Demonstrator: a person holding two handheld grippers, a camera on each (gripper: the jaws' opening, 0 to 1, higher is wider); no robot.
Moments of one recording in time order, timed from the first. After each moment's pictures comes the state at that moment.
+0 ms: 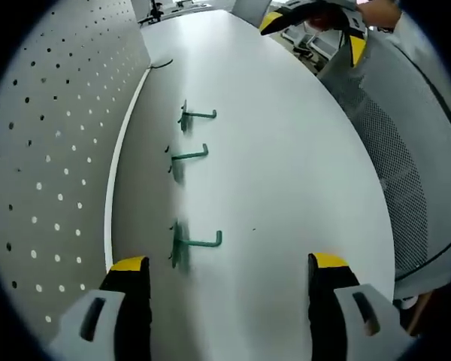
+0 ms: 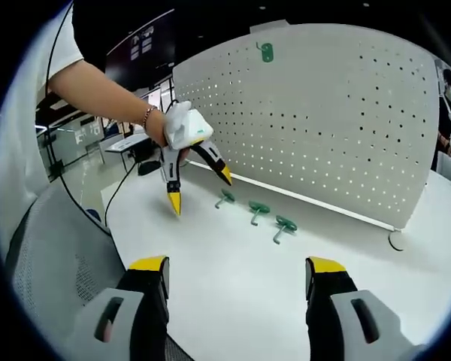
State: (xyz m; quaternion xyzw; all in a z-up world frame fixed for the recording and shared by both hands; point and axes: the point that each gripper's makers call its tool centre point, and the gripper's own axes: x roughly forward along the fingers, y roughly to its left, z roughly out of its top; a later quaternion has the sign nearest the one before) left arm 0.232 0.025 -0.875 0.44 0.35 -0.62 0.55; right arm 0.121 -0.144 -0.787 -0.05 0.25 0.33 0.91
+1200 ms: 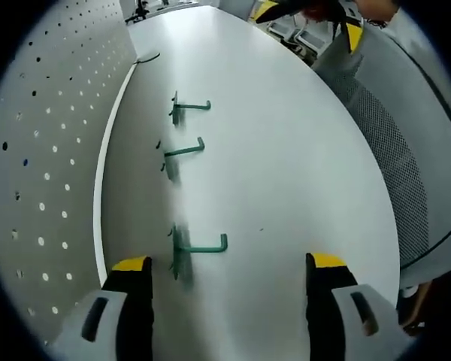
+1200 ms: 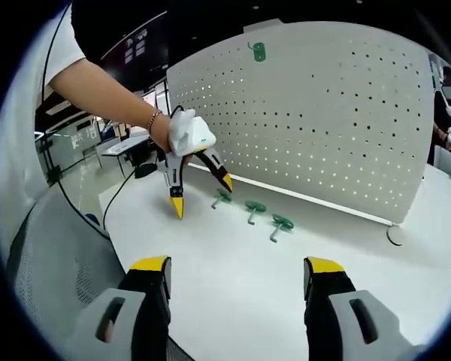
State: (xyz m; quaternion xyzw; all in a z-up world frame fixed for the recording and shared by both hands) left arm 0.239 0.024 -0.888 0.44 0.36 -0.63 0.52; right arm 0.122 -0.148 -0.787 -0.04 0.25 0.32 0.91
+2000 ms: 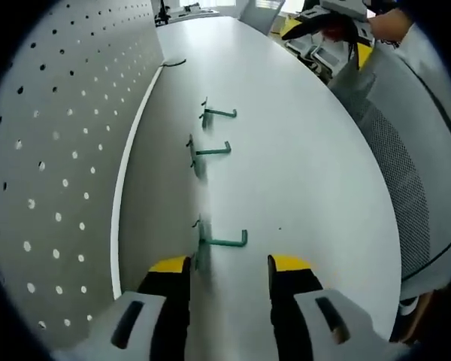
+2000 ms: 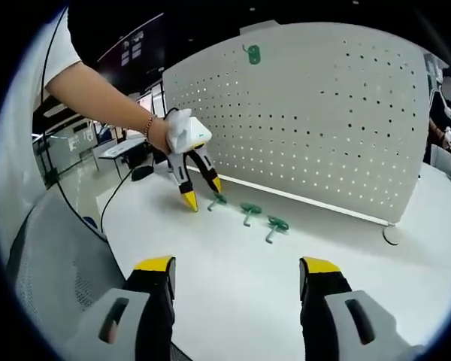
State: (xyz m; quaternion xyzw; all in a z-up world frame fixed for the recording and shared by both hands) left arm 0.254 0.024 -0.881 0.40 0.36 -0.62 0.57; right arm 0.125 -0.153 -0.784 -0.04 0.25 0.31 0.92
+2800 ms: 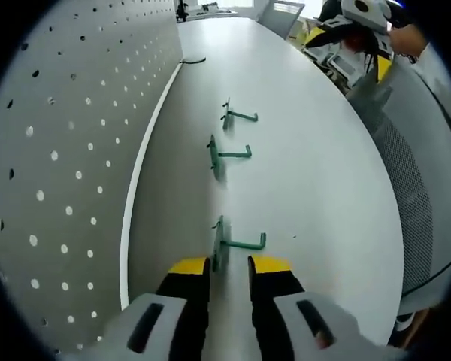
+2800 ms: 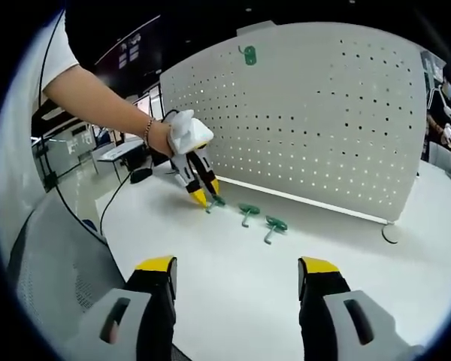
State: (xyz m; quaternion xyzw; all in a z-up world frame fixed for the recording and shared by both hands) left arm 0.267 0.020 -0.880 0.39 0.37 -0.59 0.60; right arm 0.126 -0.155 -0.783 -0.03 0.25 0.31 0.92
